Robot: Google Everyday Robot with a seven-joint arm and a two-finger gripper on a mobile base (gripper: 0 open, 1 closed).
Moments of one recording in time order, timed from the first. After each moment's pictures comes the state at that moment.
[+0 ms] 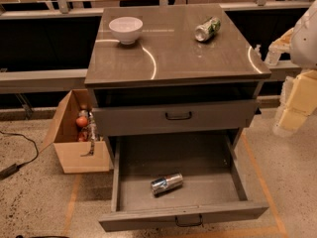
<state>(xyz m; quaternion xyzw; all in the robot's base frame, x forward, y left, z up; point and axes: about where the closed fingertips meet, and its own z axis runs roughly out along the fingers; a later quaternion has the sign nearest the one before) 0.438 -0.217 0.977 -0.60 0.78 -0.03 0.16</state>
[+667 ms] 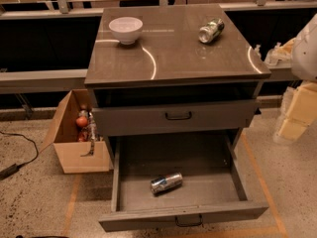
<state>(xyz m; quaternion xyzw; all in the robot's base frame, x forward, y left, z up) 0.435 -0.222 0.963 -0.60 0.78 -0.05 0.16</state>
